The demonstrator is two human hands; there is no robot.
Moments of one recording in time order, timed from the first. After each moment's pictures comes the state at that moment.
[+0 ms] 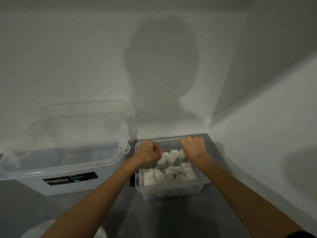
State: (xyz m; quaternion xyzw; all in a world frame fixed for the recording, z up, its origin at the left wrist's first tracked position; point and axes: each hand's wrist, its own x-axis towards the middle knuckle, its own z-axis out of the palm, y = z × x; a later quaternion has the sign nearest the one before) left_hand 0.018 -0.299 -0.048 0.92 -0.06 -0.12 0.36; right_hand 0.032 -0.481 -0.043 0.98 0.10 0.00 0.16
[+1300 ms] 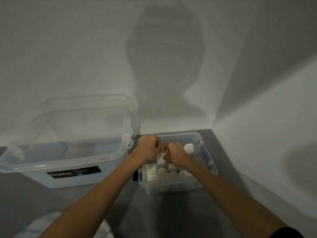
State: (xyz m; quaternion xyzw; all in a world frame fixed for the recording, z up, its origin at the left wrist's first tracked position) left_hand 0.018 -0.293 -0.050 0.96 -0.10 -0.04 0.27; right_hand 0.033 -0.429 -0.089 0.96 0.09 -0.16 -0.23
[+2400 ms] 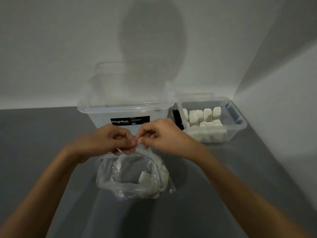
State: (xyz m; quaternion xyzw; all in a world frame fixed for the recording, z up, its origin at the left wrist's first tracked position) left_hand -0.208 -0.061 0.032 0.86 -0.06 -0.24 0.45; right_hand -0.186 -0.259 0.028 0.87 0.30 -0.10 -0.37
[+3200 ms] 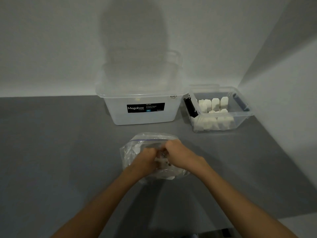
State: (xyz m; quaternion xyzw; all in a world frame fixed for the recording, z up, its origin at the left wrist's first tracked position) left_hand -0.231 -0.089 -0.127 0.94 -0.13 -0.13 0.27; right_hand -0.221 -0.228 -0.079 0.95 0.18 -0.18 -0.16
